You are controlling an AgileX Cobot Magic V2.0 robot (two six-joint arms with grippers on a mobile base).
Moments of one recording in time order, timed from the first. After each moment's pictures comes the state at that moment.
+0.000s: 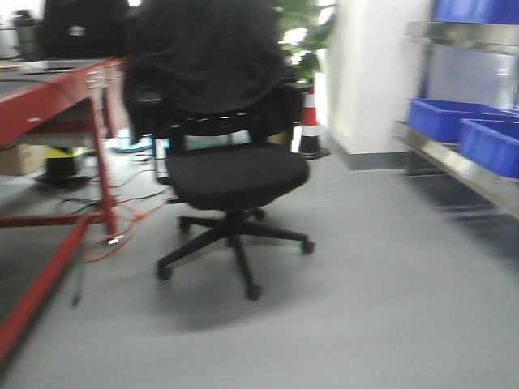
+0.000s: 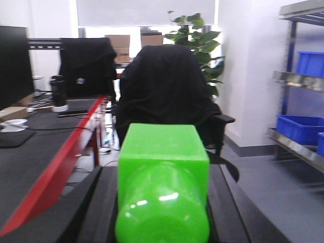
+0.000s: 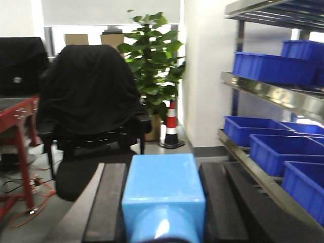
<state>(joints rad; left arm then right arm) 0.00 0.24 -0.58 0.06 0.31 0.00 0.04 0.19 -0.56 0.09 0.35 -0.02</state>
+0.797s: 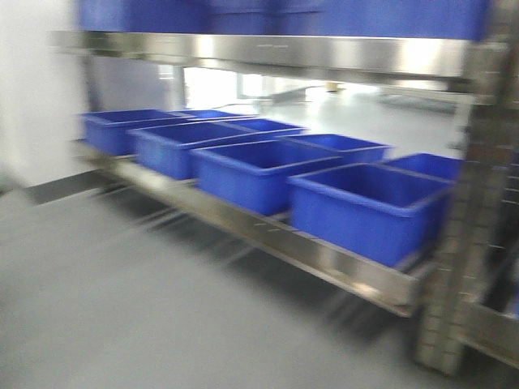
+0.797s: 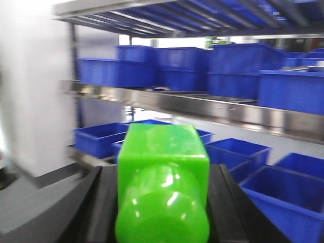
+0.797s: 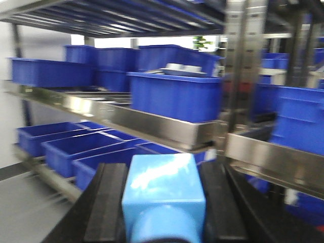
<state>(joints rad) 0.00 0.24 -0.58 0.06 0.31 0.00 0.04 0.19 -0.56 0.09 0.35 -0.02</state>
